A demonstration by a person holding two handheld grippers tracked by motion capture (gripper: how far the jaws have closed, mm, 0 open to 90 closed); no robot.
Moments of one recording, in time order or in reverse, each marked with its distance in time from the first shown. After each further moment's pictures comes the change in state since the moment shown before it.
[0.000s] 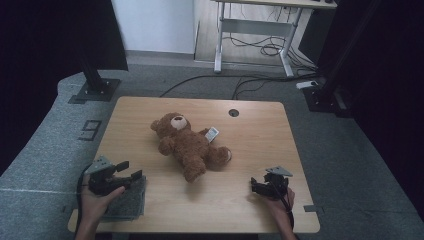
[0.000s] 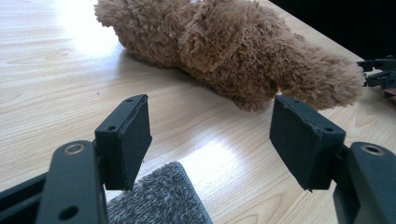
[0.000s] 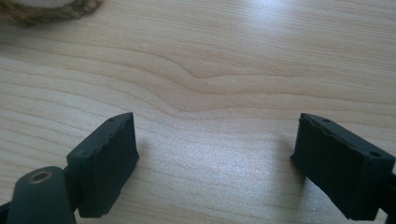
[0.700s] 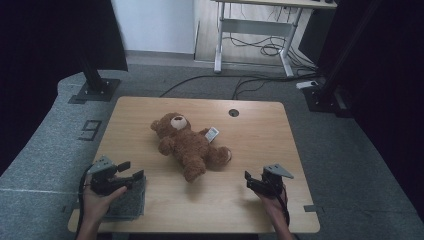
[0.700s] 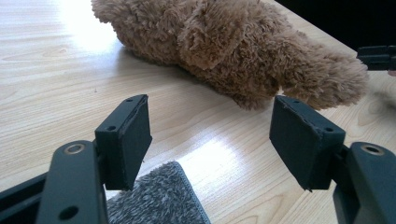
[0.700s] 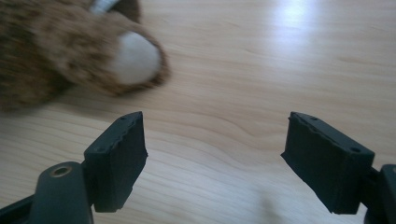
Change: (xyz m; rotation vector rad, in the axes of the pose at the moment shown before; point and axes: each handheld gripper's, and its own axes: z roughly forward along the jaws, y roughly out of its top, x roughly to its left) left arm -0.002 -0.001 0.005 0.009 0.000 -0.003; right arm 0.026 0.019 -0.022 -0.177 0.115 0.048
